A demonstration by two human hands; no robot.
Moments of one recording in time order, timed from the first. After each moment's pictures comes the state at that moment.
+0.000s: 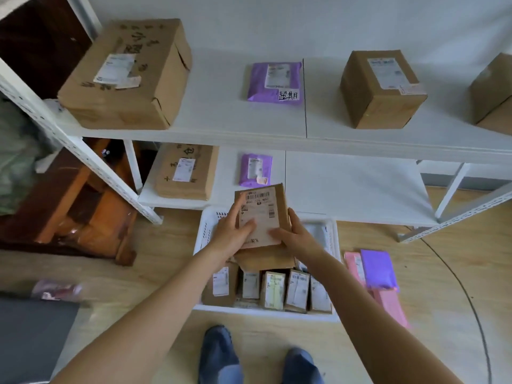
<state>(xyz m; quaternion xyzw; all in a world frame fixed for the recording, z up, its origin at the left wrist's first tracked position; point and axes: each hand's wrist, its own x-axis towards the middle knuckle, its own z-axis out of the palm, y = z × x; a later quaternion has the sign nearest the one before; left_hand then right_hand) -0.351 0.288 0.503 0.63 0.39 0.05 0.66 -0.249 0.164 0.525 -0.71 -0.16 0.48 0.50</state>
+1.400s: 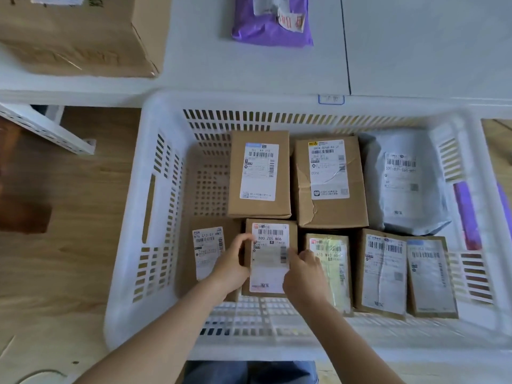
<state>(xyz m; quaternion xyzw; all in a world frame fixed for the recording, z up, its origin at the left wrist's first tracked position) -0.385 0.335 -0.071 0.65 0.43 -0.20 0.59 -0.297 0.215 -0.022 -0.89 -0.21 0.40 0.03</state>
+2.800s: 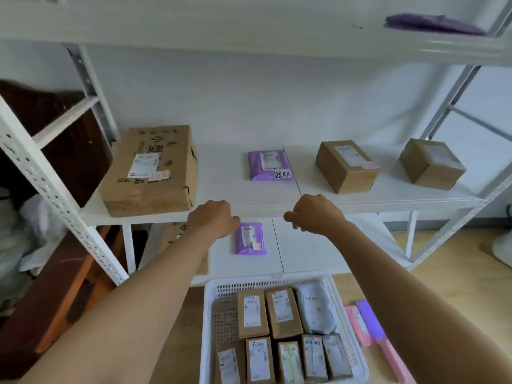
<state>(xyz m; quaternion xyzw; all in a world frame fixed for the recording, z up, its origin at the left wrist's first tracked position) -0.364 0.439 0.656 0.94 0.32 -0.03 0.11 -0.256 0.264 0.693 -0.93 -0.31 0.13 0.13</state>
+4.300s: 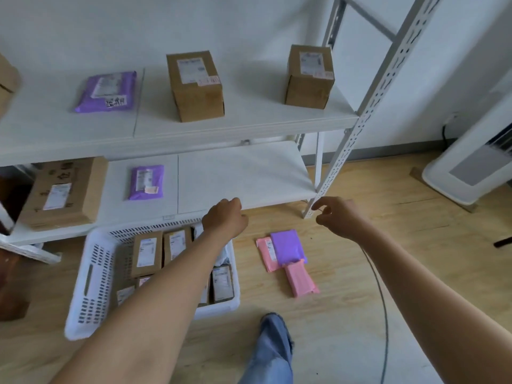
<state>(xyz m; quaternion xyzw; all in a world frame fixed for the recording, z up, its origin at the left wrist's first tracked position) -0.119 -0.017 0.526 0.93 0.30 -0.10 0.21 -0.014 -0.226 0.566 -0.94 -0.21 0.18 0.19</state>
